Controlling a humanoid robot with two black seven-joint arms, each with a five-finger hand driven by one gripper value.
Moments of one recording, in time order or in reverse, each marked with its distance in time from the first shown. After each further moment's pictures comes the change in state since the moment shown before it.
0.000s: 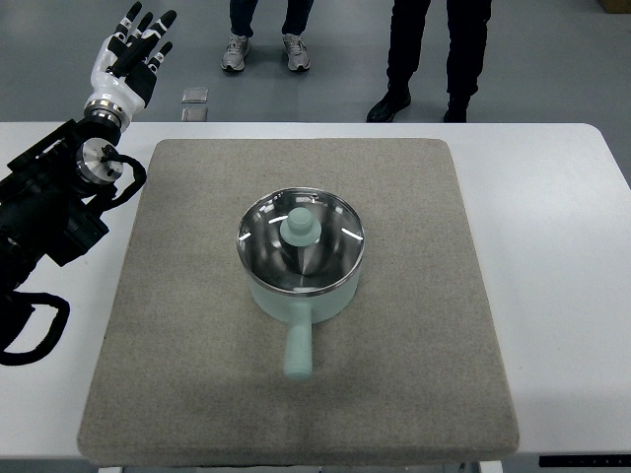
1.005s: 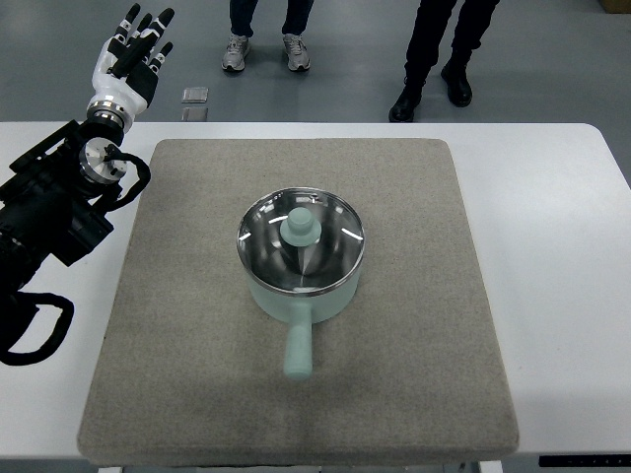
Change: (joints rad) left arm -0.002 -0.012 -0.009 0.023 -0.082 0.003 -0.001; right arm 0.000 0.000 0.000 0.000 0.000 0.000 0.000
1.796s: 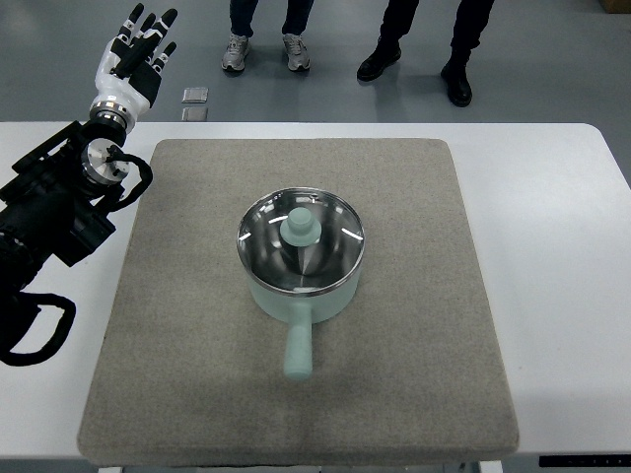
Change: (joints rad) left arm -0.001 -0.004 -0.001 0.000 0.002 -0.005 -0.002; right arm 0.000 0.000 0.000 0.000 0.000 0.000 0.000
